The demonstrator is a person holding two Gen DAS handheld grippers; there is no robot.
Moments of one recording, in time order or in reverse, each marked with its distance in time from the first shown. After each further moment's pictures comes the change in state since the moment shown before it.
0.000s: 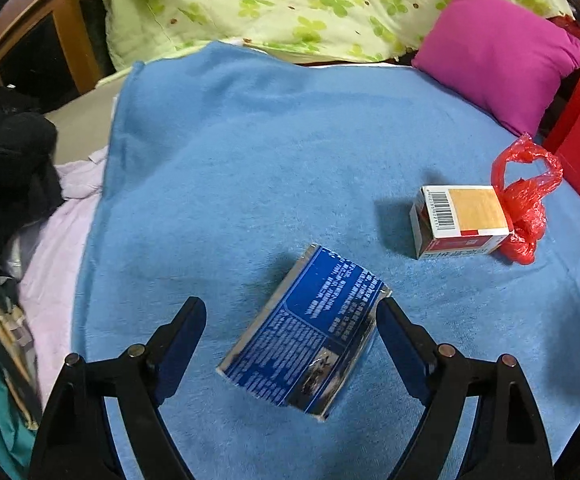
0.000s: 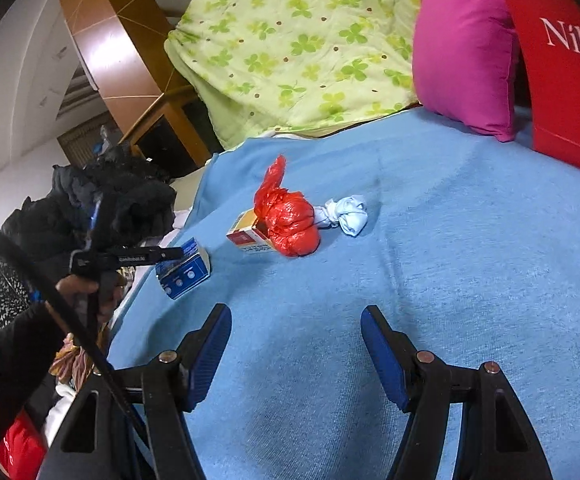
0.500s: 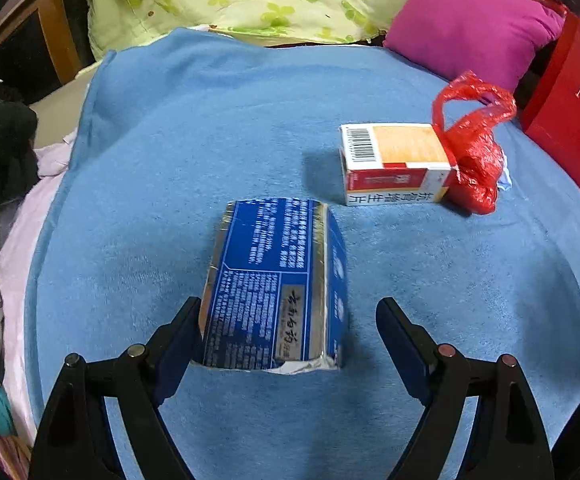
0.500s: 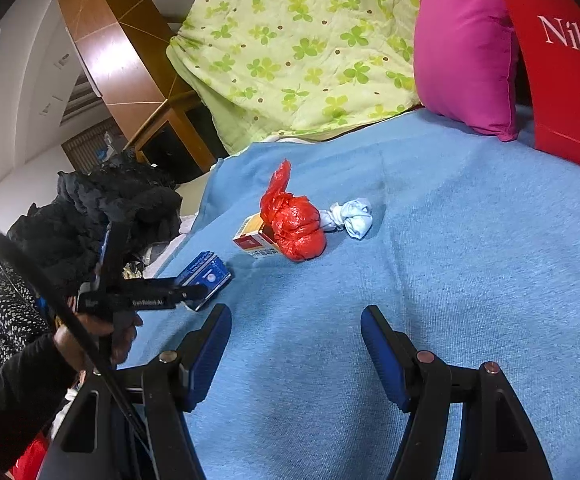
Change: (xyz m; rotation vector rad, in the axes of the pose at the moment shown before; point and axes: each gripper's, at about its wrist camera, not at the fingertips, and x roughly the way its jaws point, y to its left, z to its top) left arm -0.002 -0.061 -0.037 0.012 0.022 -0.008; right arm -0.006 0.002 0.001 0.007 -0.019 0.019
